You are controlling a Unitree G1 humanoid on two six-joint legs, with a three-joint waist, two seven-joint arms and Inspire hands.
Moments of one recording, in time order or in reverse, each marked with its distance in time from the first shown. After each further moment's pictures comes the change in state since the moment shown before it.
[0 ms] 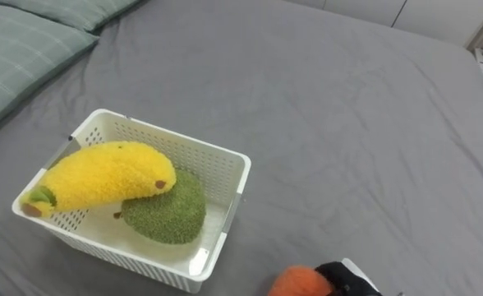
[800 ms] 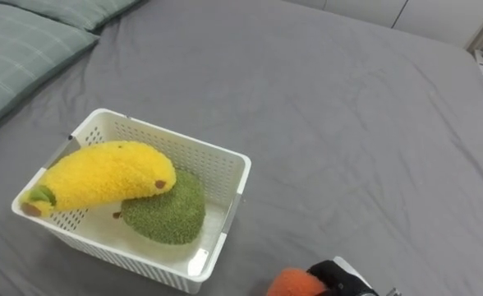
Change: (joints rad) left arm 0.005 0.000 0.021 0.000 0.003 -0.003 -0.010; right arm 0.010 -0.001 -0.004 -0.155 -0.029 0.010 0.031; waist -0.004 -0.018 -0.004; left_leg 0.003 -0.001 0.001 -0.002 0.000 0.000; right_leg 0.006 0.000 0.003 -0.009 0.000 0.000
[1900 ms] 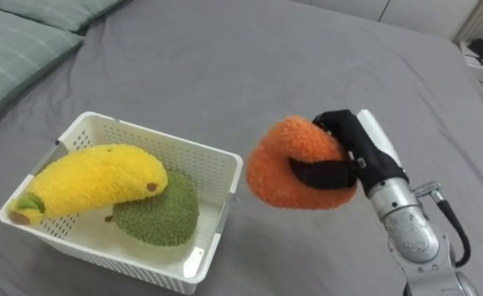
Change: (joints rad) left arm -0.002 -0.001 0.056 0.041 0.004 -0.007 0.028; right arm -0.032 -0.032 -0.120 -0.813 0.000 0.021 -0.052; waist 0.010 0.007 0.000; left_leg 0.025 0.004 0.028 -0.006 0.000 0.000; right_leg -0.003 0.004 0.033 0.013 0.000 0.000
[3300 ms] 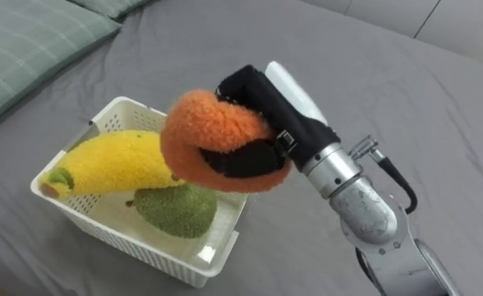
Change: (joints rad) left arm -0.071 0.055 -0.081 0.049 0.040 -0.001 -0.068; right arm -0.160 -0.021 0.327 -0.145 0.074 0.011 0.088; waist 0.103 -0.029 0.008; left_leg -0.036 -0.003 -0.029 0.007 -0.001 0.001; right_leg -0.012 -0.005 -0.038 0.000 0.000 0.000
